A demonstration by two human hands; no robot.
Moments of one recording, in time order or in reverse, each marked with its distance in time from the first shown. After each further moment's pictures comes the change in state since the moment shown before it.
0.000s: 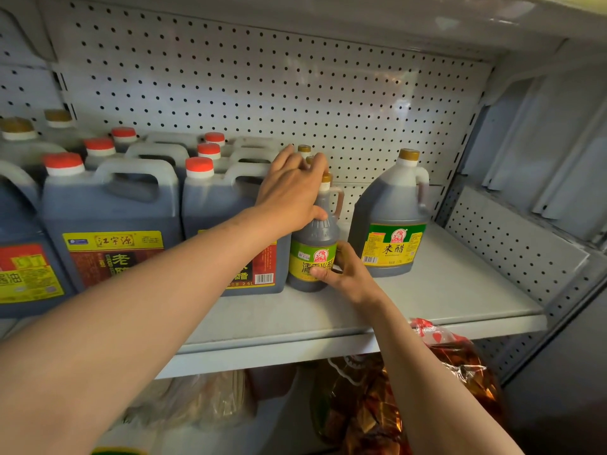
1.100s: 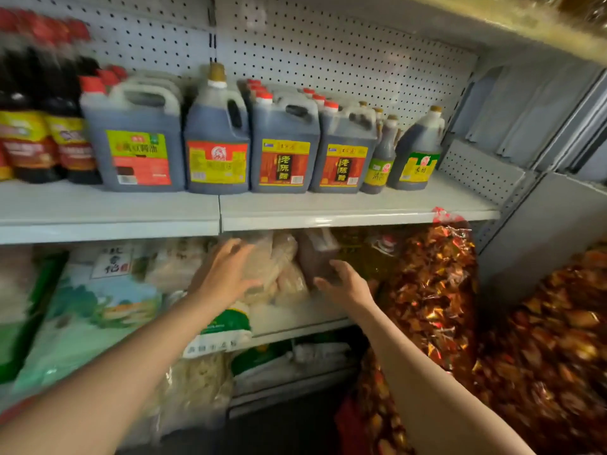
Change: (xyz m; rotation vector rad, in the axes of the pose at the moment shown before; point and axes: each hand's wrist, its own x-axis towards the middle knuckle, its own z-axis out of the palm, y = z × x) left_hand -0.471 -0.192 -0.076 -0.464 -0.358 -0.328; right_hand -0.291 -0.036 0.304 -0.593 0.205 0.319
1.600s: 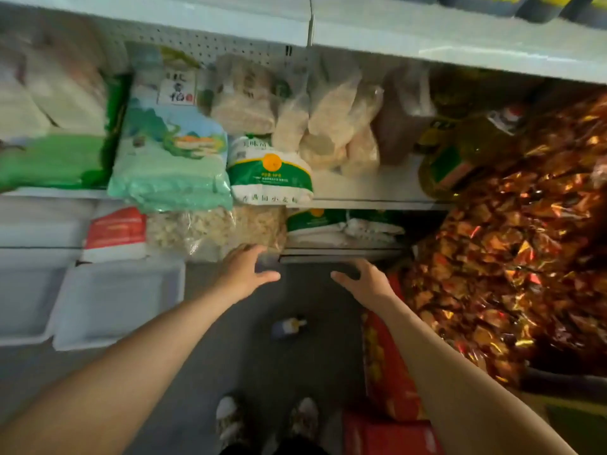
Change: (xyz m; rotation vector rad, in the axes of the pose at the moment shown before) left_hand -0.197 -0.131 0.142 -0.131 -0.422 -0.461; right_hand -0.128 0.123 0.173 -0.183 -0.448 0.195
